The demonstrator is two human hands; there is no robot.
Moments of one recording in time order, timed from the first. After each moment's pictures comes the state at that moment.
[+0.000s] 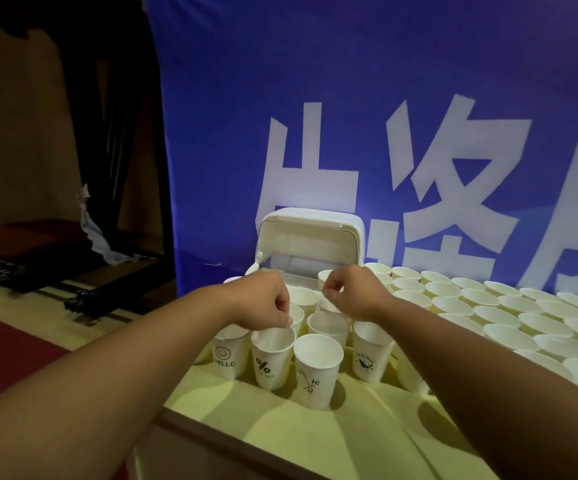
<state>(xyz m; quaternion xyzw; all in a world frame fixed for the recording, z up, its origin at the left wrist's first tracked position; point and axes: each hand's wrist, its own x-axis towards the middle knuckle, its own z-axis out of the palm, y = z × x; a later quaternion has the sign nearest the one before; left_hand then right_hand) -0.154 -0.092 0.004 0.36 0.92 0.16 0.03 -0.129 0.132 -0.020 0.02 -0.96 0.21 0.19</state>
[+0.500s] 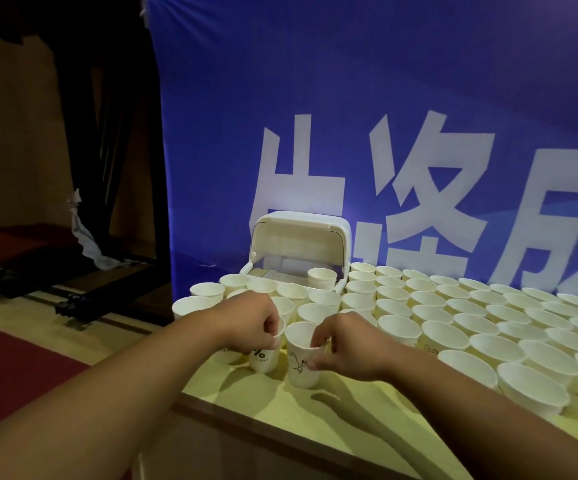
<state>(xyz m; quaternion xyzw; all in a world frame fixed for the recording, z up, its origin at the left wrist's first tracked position) -0.108 -0.109 -0.022 0.35 0.93 0.12 0.02 -0.021 0.104 -0.049 0.11 -0.98 0.16 0.09</state>
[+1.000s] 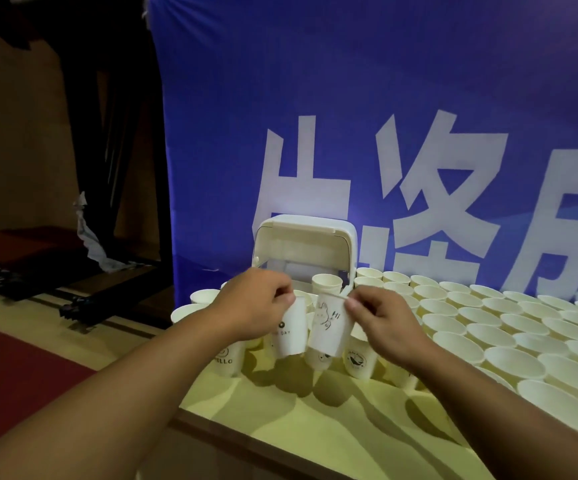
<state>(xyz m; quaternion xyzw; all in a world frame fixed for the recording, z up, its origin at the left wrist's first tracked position) -0.117 -0.097 -0.005 0.34 0.89 0.25 -0.16 -0.027 0.133 -0.031 0.08 -0.88 0.37 0.28</state>
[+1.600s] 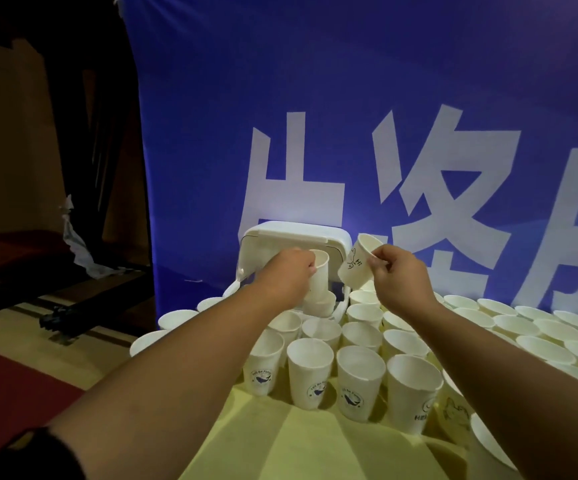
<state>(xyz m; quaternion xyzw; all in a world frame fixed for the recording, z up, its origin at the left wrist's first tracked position) -0.211 0.017 0.021 0.32 0.90 0.22 -0.17 -0.130 0.203 0.013 -0.11 -0.85 0.33 0.39</state>
